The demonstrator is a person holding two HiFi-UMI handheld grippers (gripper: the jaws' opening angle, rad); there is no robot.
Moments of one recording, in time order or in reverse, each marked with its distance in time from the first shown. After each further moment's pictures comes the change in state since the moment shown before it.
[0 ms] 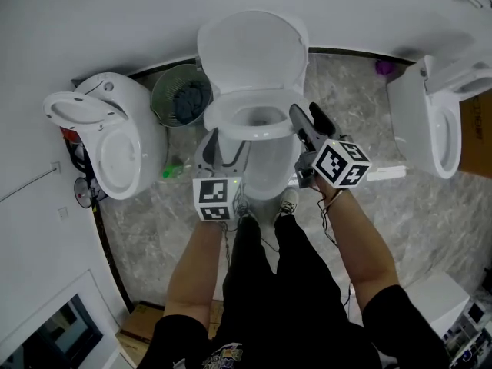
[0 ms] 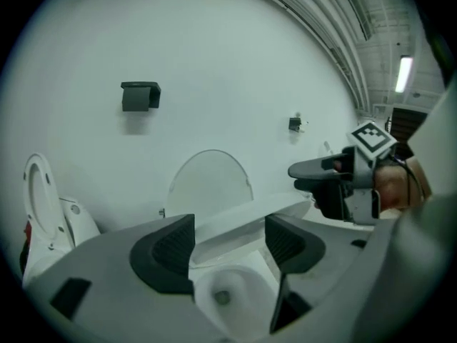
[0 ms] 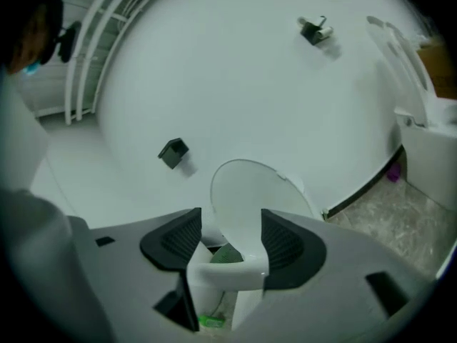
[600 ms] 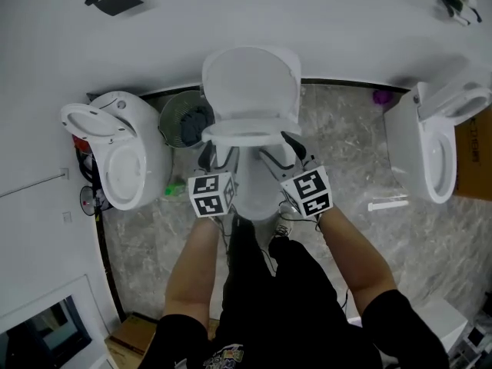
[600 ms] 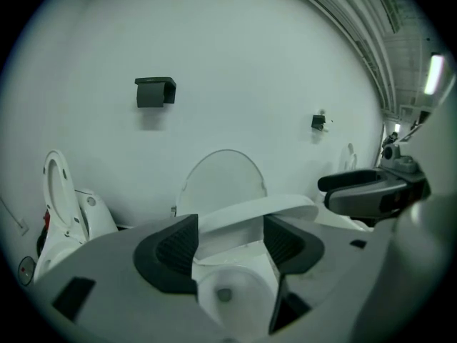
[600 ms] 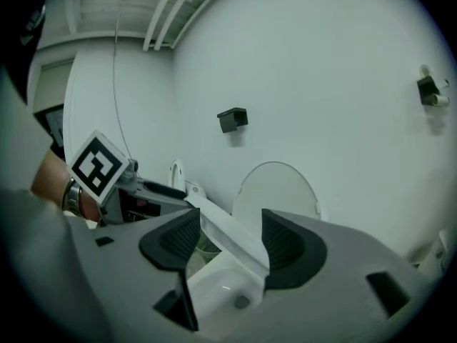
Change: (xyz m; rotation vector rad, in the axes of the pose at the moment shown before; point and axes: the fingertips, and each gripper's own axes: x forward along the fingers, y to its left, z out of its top) left arm 0.014 0.005 0.026 -0.083 0.077 0.146; right arm -0.018 0.056 -0.017 -0.657 0.200 0.200
